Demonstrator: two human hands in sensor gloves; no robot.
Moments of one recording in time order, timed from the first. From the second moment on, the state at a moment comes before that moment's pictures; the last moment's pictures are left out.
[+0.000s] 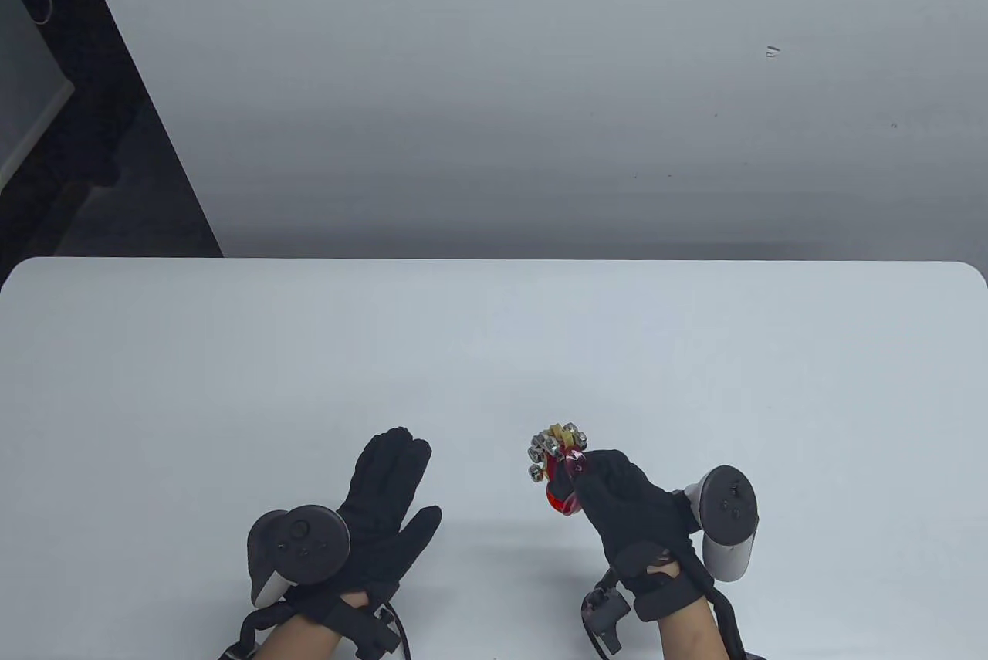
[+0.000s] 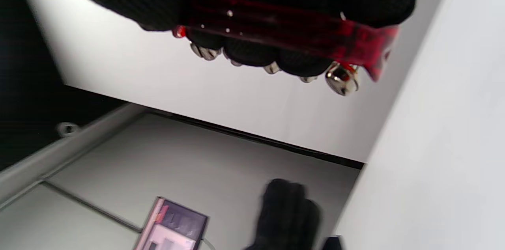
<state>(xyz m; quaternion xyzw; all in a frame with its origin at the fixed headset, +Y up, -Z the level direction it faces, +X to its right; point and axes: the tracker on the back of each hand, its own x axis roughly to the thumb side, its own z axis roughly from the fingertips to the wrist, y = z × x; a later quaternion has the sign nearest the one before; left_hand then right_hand) -0.207 -0.694 -0.283 0.04 -0.27 0.37 0.89 0.132 -0.687 -0.296 0.19 0.00 0.71 0.67</state>
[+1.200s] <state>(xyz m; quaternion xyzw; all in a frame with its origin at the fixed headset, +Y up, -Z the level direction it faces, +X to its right) -0.204 -0.695 -0.282 0.04 -0.27 0.37 0.89 0.140 -0.735 -0.312 0.12 0.09 0.74 0.65</state>
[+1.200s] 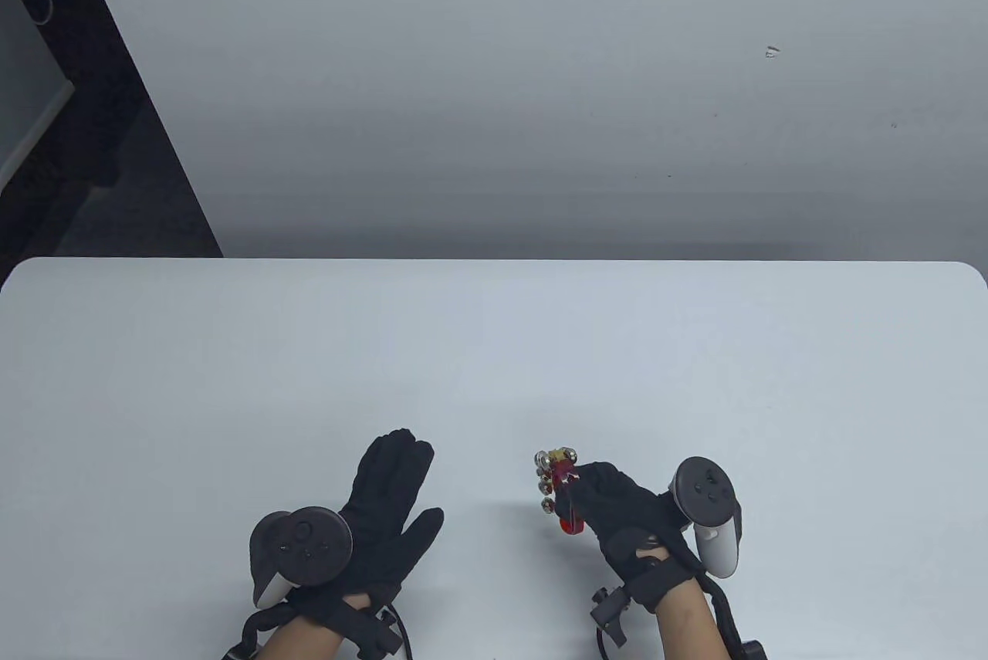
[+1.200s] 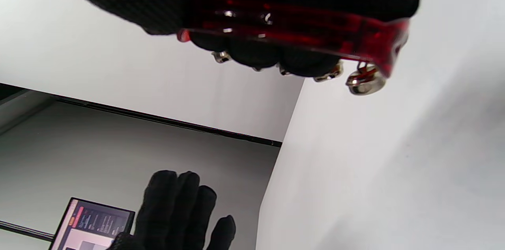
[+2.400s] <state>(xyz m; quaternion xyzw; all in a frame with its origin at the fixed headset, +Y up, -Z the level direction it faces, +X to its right) -0.203 -0.695 -0.282 0.05 -0.27 0.38 0.89 0.138 -0.744 -0.312 0.11 0.12 0.76 0.62</state>
